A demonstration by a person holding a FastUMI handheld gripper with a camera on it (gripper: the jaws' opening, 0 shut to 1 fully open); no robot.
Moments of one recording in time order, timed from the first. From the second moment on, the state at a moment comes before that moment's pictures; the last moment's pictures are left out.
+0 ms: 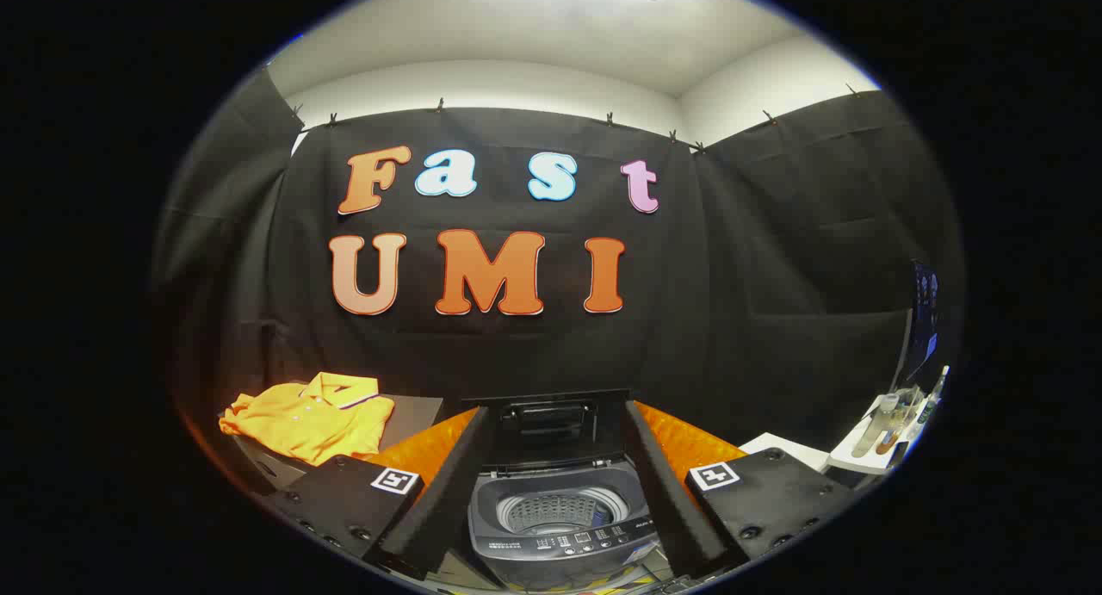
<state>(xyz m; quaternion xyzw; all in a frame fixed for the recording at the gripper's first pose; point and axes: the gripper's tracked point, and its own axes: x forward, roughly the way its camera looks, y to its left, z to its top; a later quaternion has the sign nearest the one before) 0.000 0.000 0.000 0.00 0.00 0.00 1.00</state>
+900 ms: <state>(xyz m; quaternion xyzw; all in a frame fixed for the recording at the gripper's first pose) 0.013 0.040 0.025 0.02 -0.01 0.04 1.00</state>
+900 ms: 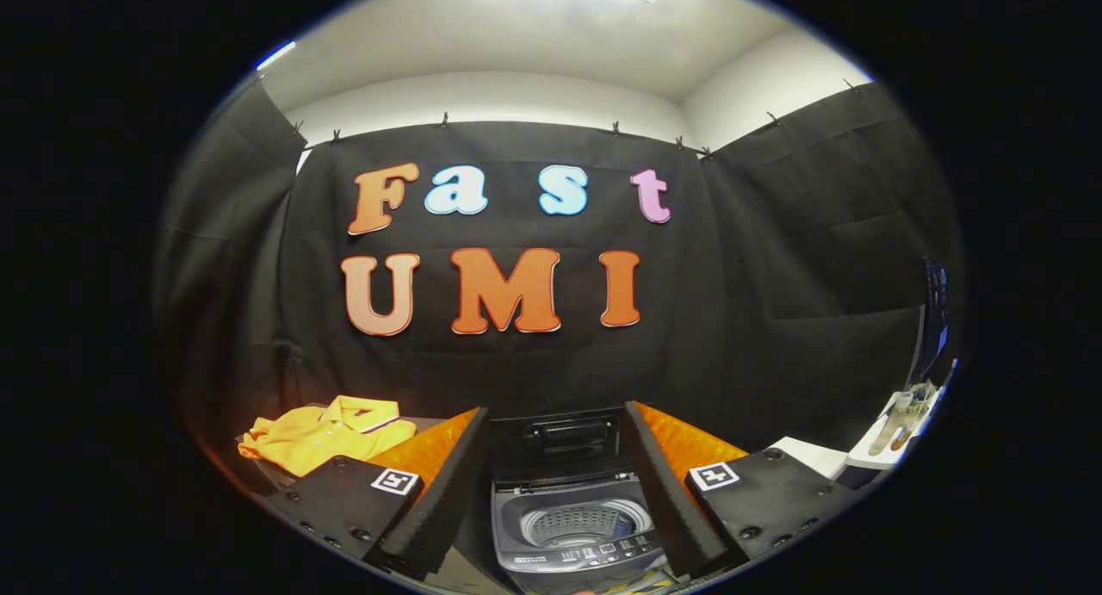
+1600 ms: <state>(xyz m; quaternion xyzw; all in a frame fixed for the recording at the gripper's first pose) 0.071 0.306 0.057 -0.05 0.05 0.29 0.96</state>
